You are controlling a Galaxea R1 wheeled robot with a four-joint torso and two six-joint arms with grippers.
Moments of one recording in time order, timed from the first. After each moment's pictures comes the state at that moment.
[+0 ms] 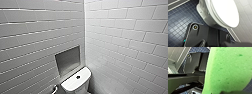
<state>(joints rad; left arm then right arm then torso) 1.16 2.59 -2.03 0.02 0.04 -0.20 -1.56 2.83 -2.45 0.06 0.16 -0.03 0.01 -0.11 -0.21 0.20</state>
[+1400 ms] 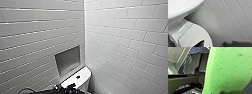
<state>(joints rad) 0.63 2.61 -1.82 -0.36 0.26 -0.05 -1.56 2.83 -2.45 0.06 0.17 -0.03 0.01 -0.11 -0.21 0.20</state>
